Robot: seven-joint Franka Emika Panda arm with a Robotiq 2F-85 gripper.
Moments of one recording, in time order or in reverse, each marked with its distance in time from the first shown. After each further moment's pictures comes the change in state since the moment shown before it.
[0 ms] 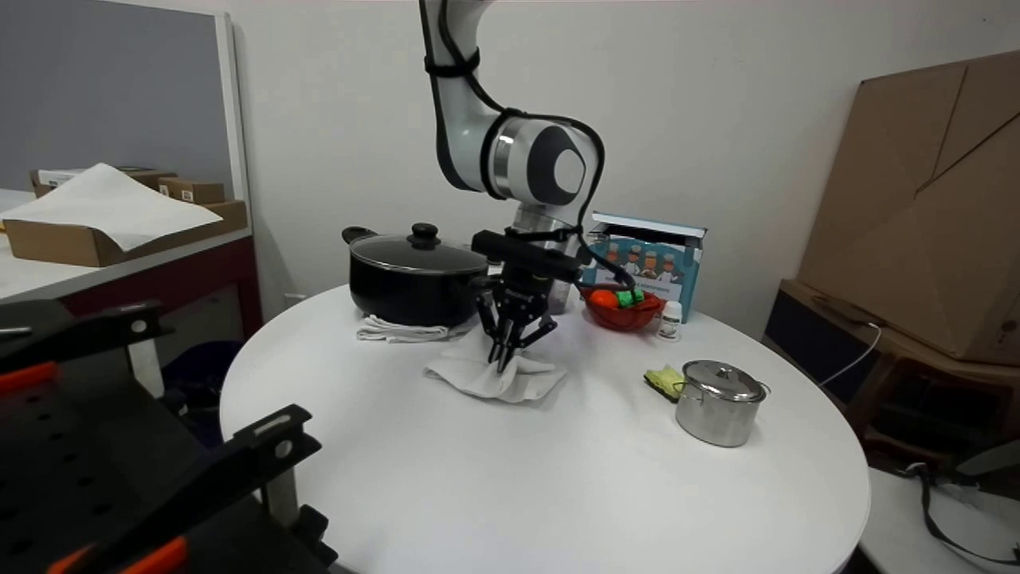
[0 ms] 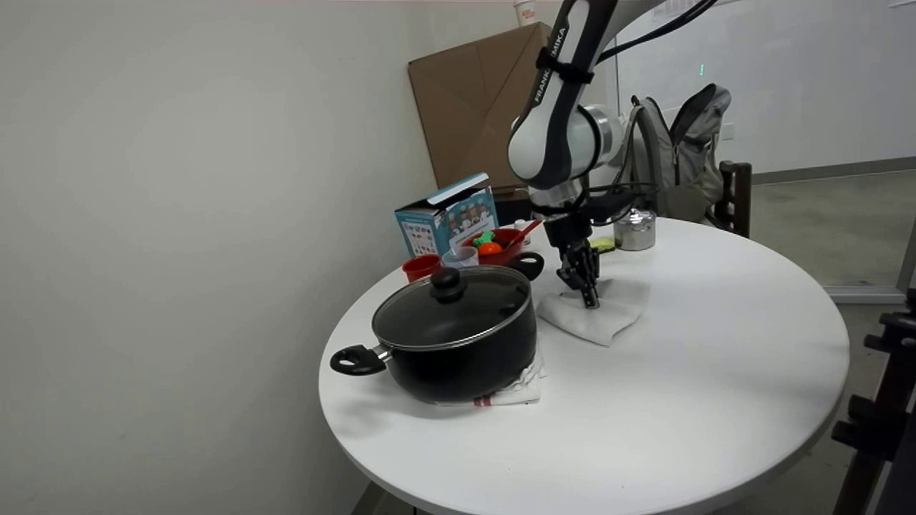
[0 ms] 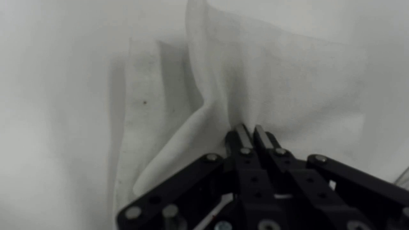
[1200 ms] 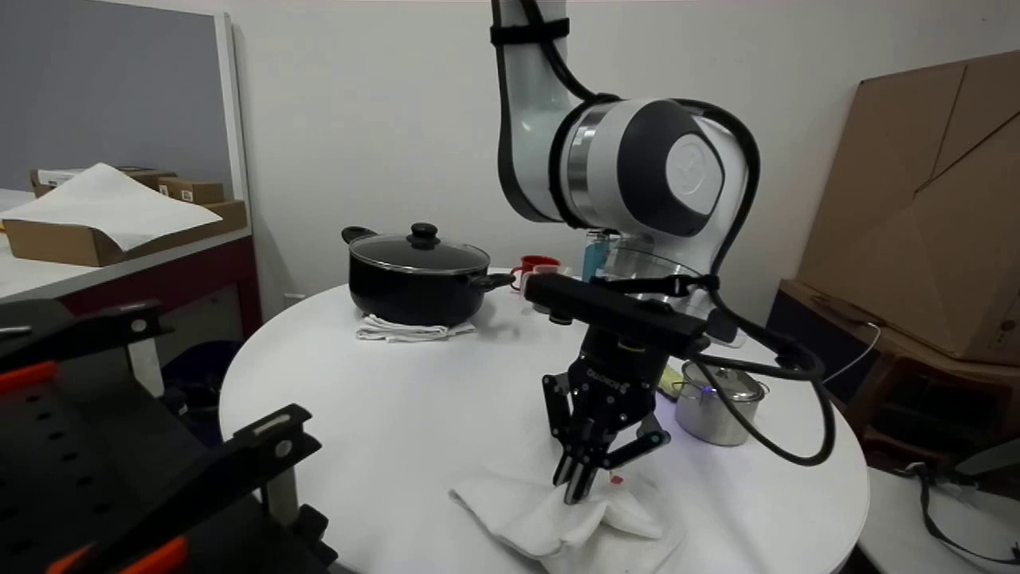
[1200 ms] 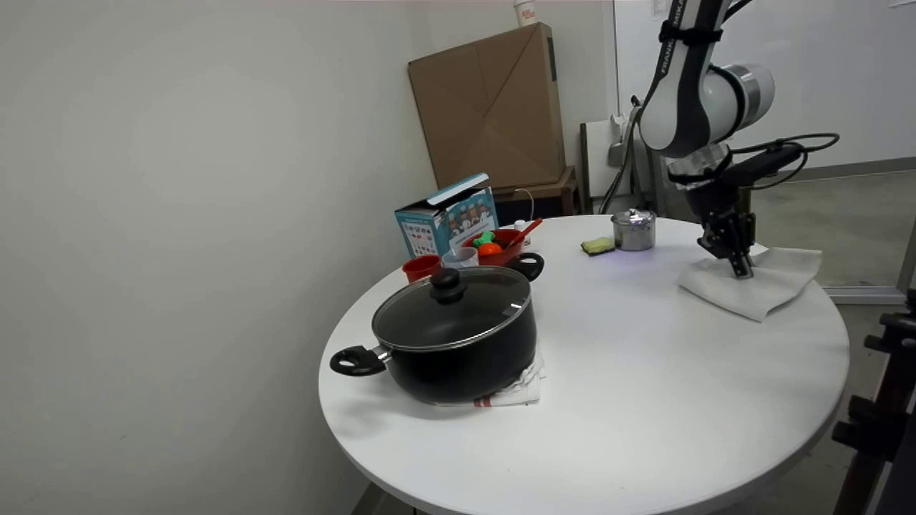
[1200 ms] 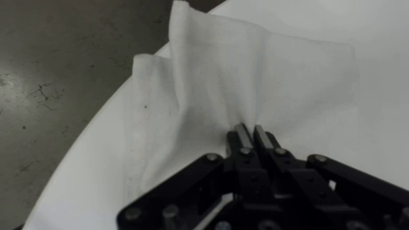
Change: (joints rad) arm -0.174 -0.178 -0.200 -0.374 0.013 0.092 0.062
